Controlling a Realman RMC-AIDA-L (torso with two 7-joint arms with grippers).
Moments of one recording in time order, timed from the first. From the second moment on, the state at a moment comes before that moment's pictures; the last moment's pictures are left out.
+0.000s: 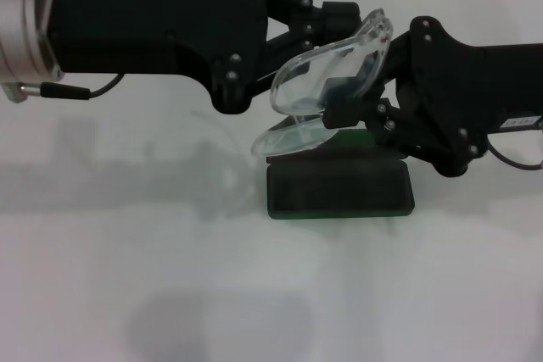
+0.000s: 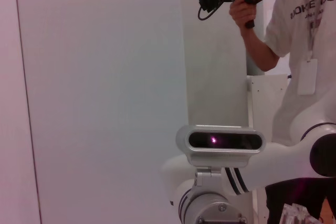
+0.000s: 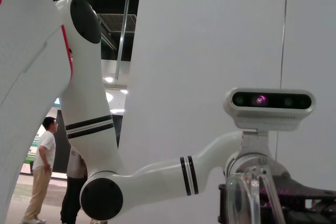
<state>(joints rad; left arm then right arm) -0.38 -2.07 1.18 1.51 1.46 1.68 -1.80 0.68 2.02 -1.12 -0.67 -1.36 -1.94 1.13</state>
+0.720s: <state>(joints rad) -0.38 -2.08 1.06 1.49 1.52 1.68 -1.77 0.68 2.02 -1.12 -0.65 -1.33 -1.96 1.09</state>
